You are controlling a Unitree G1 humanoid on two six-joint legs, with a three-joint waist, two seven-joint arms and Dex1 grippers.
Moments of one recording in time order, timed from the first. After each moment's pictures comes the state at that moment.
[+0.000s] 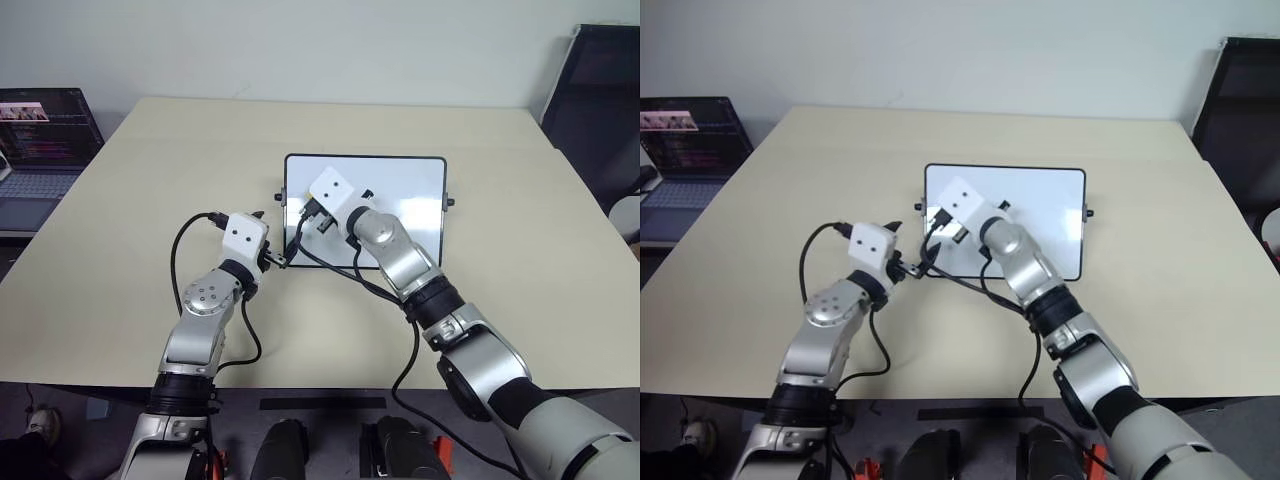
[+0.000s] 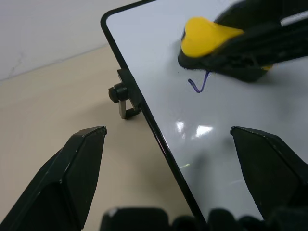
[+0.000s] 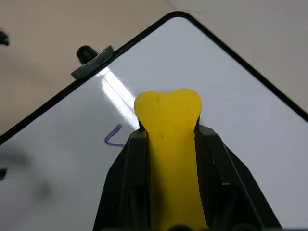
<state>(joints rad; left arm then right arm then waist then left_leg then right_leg) -0.35 0.35 0.02 0.05 -0.07 0.15 -0.38 -0.92 0.00 0.35 0.53 -0.26 0.32 0.27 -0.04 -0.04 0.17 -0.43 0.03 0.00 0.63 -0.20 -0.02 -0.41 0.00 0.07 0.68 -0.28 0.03</state>
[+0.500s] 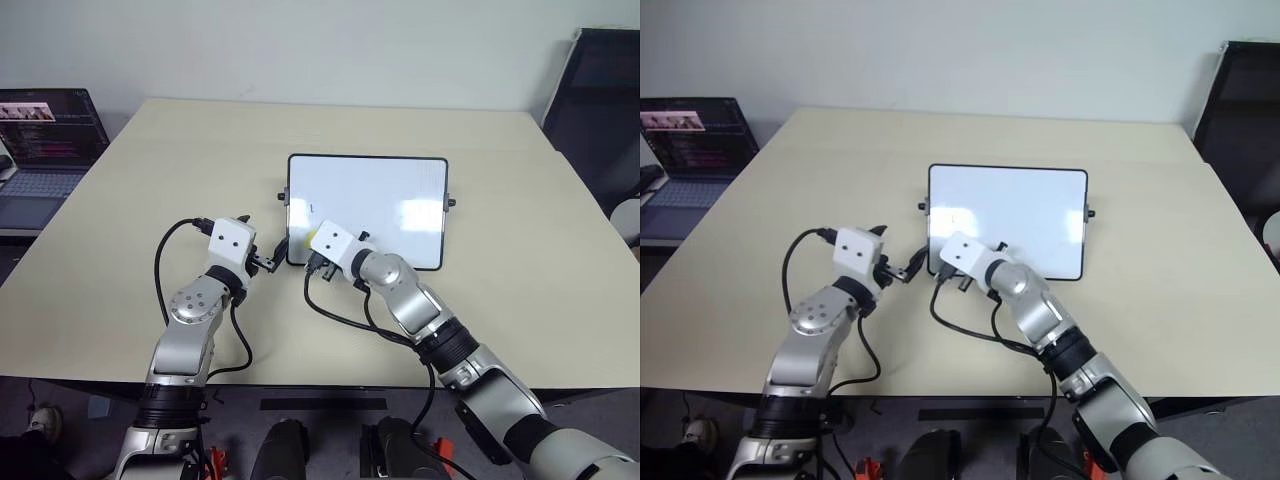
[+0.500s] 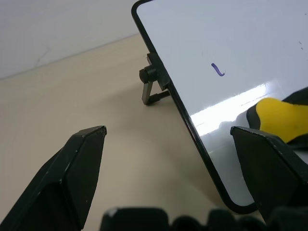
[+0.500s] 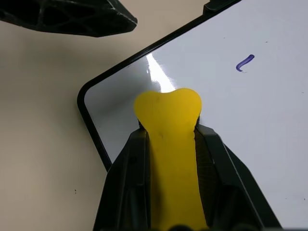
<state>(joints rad) -0.30 0.37 0.05 -0.01 -0.07 0.19 -0.36 -0.74 -0.06 0.42 0.32 -0.29 0.36 0.37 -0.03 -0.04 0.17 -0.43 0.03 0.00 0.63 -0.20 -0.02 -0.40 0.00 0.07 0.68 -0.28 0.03</state>
